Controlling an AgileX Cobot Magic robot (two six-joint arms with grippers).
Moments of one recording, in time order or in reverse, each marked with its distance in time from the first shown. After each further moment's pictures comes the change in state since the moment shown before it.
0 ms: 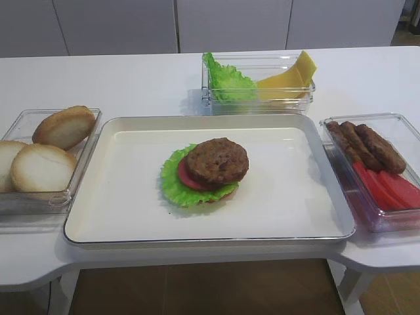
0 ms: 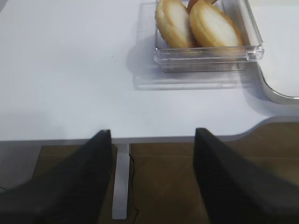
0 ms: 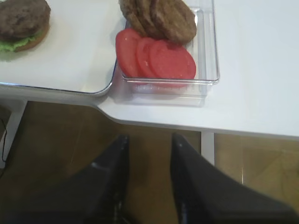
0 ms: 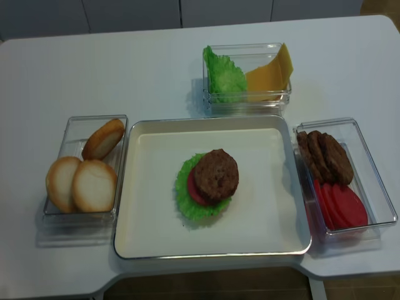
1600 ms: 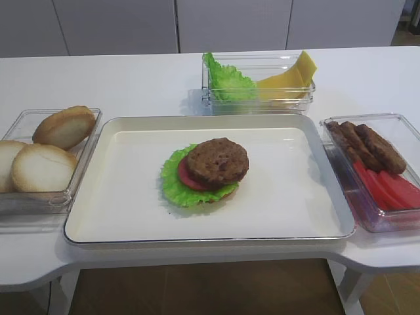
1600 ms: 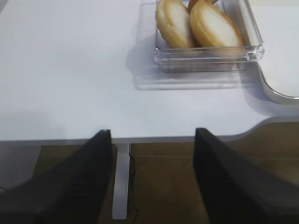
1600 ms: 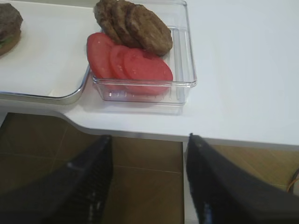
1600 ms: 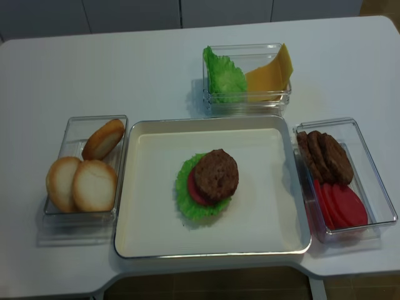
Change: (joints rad) left arm 0.000 0.000 0.000 0.002 0.000 0.000; right arm 0.000 -0.336 0.264 -0.091 -0.122 0.000
